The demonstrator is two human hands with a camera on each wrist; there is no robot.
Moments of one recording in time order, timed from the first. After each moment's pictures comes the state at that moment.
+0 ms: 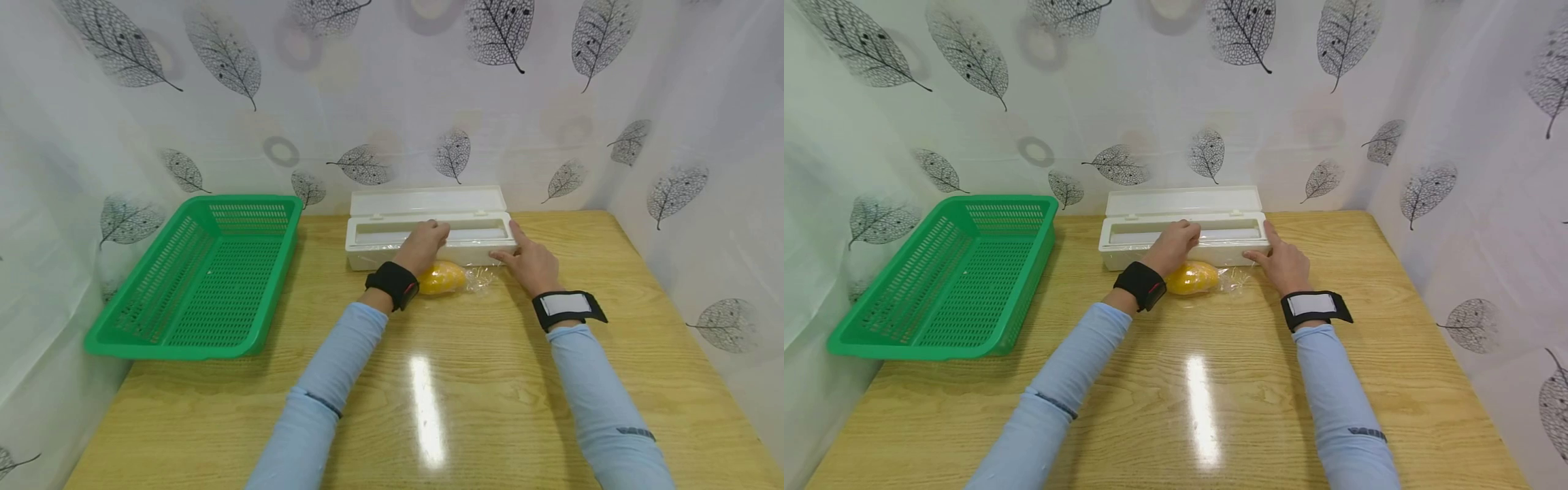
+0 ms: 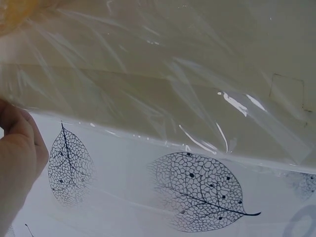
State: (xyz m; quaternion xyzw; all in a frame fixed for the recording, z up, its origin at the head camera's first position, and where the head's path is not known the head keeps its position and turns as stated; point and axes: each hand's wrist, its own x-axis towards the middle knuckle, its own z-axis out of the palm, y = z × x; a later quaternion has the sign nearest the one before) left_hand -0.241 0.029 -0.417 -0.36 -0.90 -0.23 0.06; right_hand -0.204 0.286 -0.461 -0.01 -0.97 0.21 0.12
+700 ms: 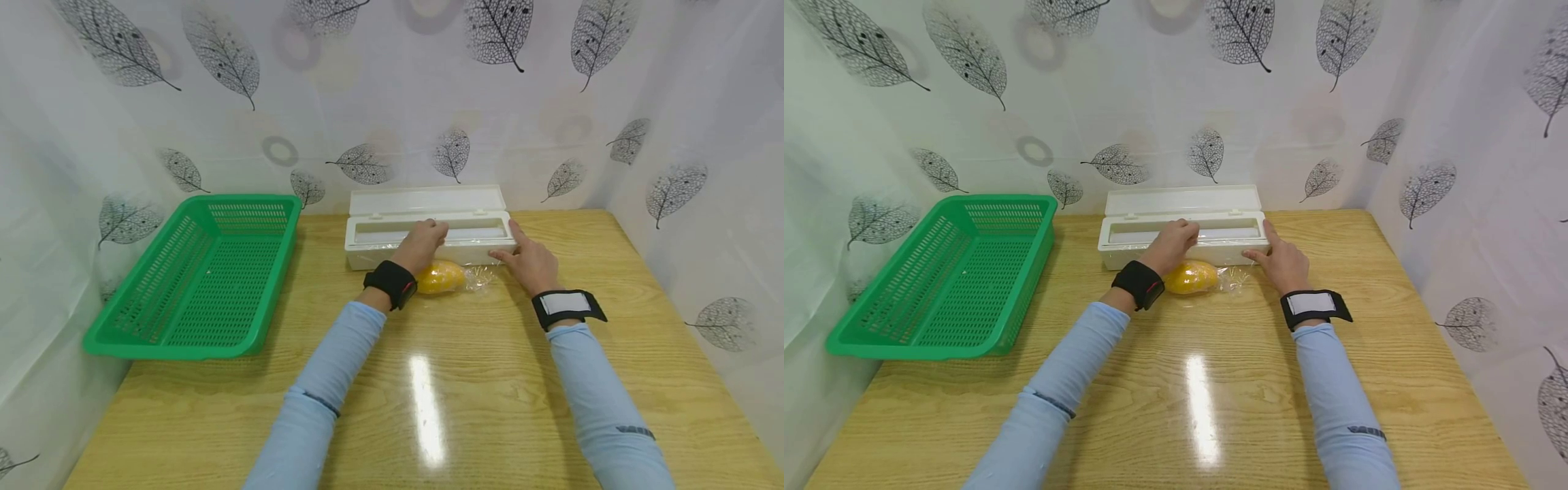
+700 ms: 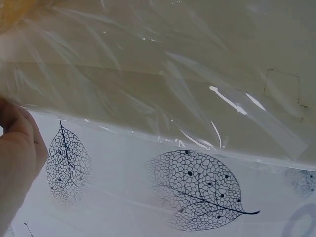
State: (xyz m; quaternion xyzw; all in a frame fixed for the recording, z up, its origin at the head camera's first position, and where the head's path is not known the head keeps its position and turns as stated) left_hand -0.242 0.027 -0.416 -0.37 -0.90 -0.23 0.06; right_hand -0.204 0.286 -0.461 -0.01 -0.97 0.22 0.12
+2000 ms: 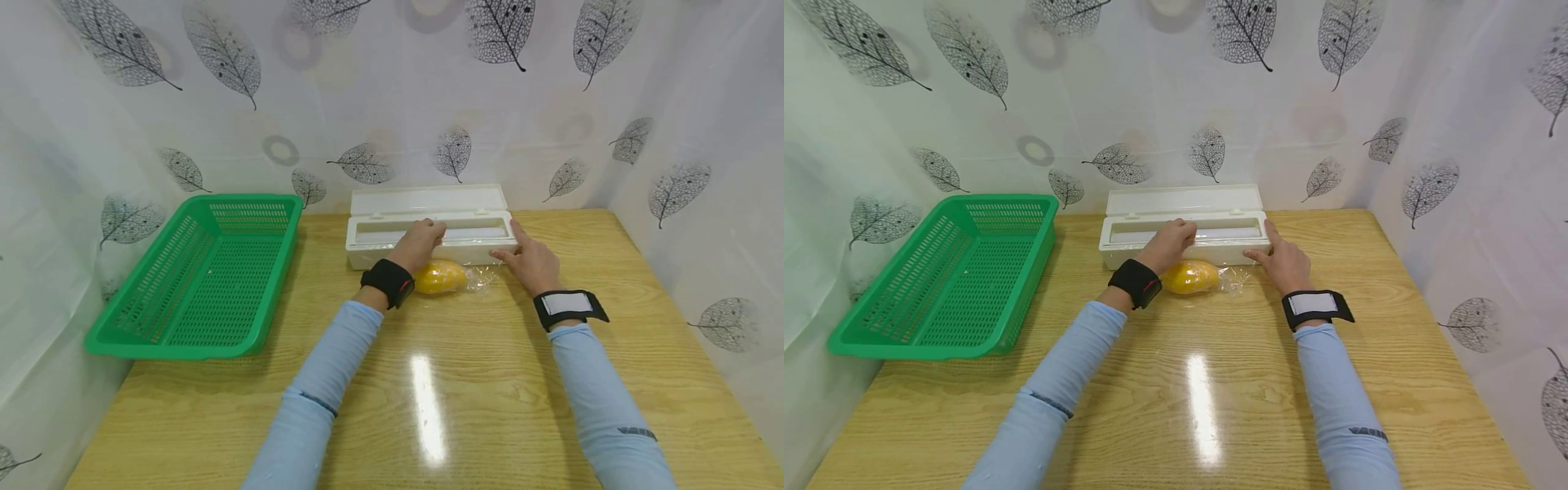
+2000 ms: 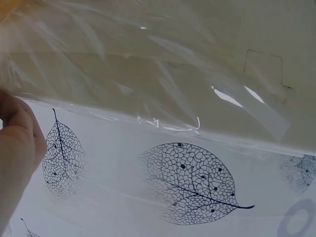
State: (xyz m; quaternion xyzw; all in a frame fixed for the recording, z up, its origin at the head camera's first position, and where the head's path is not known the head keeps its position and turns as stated) left_hand -0.243 0.020 -0.412 -0.36 -0.90 -0.23 0.03; right_hand -0.205 0.286 -0.461 -0.01 -0.97 0.21 0.12
